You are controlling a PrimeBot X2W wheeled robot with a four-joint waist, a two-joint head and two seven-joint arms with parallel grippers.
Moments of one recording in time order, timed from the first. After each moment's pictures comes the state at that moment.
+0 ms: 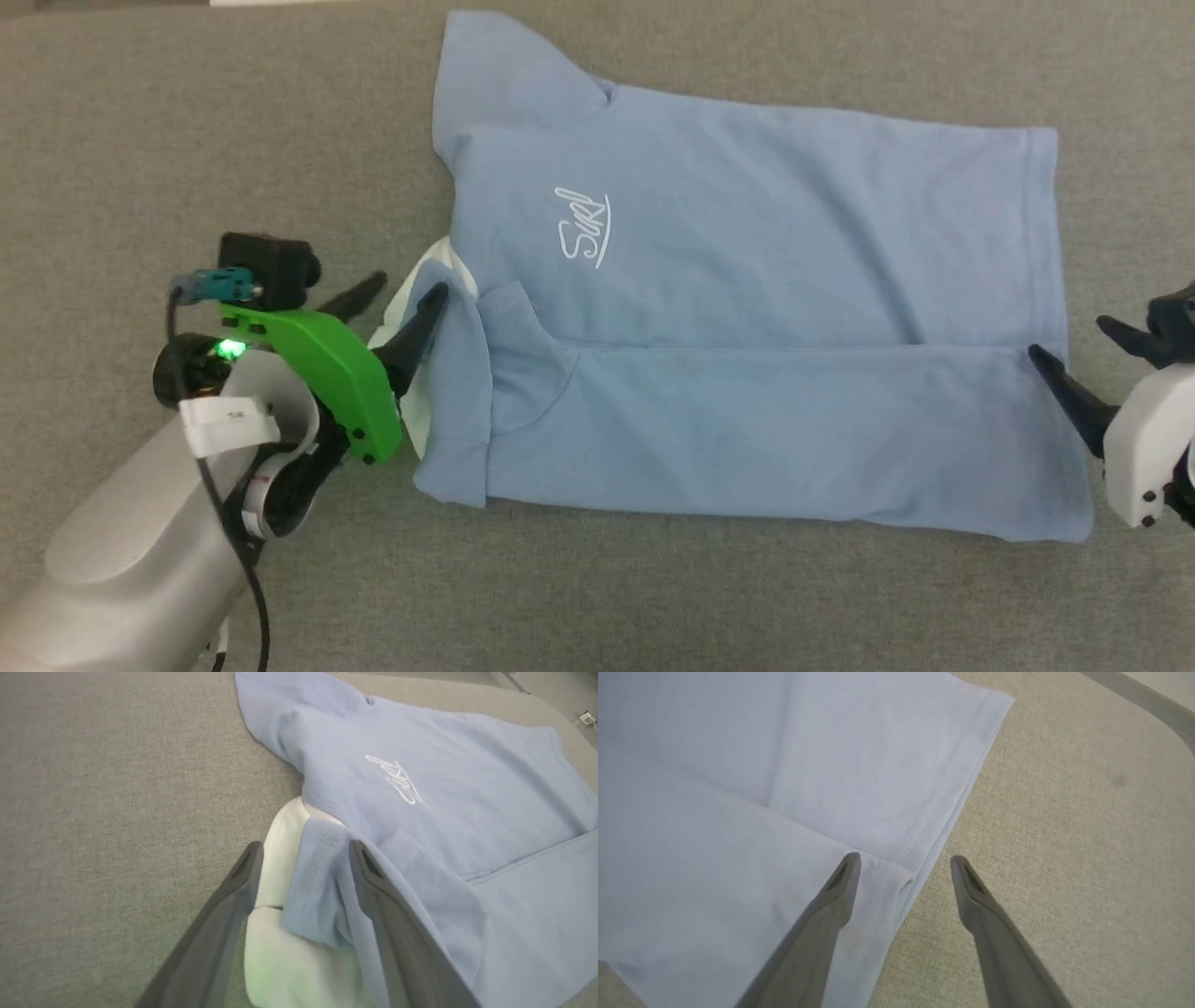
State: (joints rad) left arm -0.61 0.62 -0.75 0.16 -0.99 0.10 0.13; right arm -0.30 -0.68 0.24 0.10 0.49 0.13 0.38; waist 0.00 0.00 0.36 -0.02
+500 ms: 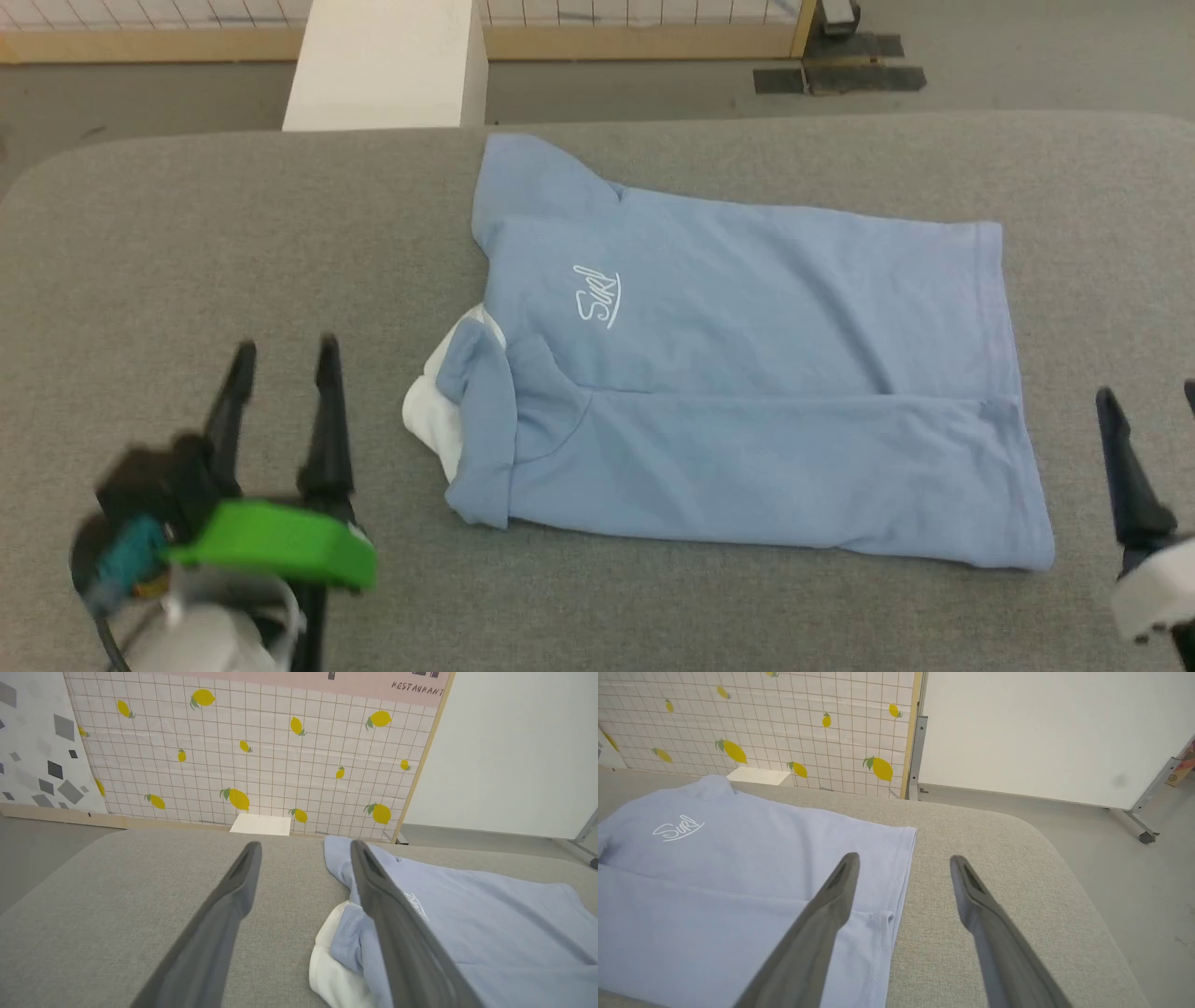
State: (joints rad) left arm -0.15 0.61 -0.49 -0.21 -0.74 0.45 -0.25; right arm 0.09 -0.29 -0.19 -0.22 0.22 0.13 0.14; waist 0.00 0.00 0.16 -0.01
